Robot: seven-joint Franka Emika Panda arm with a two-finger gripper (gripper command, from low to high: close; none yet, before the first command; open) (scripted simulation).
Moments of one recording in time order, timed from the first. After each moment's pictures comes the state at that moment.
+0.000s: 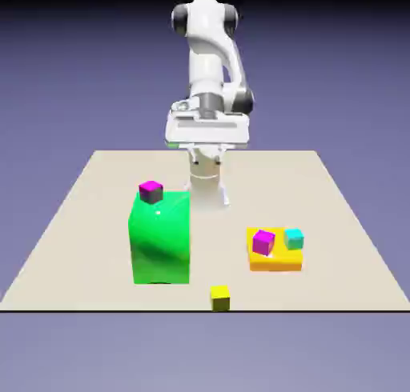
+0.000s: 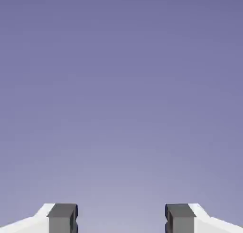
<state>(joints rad) 0.01 -0.53 0.00 -2.79 0.00 3.02 0.74</state>
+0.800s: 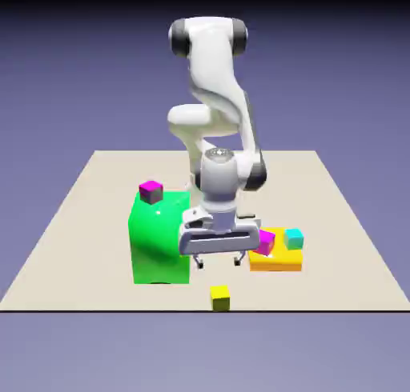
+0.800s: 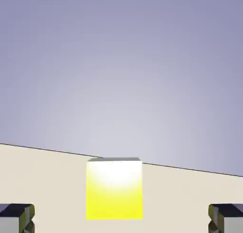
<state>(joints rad) 0.06 0.34 0.01 -2.30 -0.01 2.67 0.72</state>
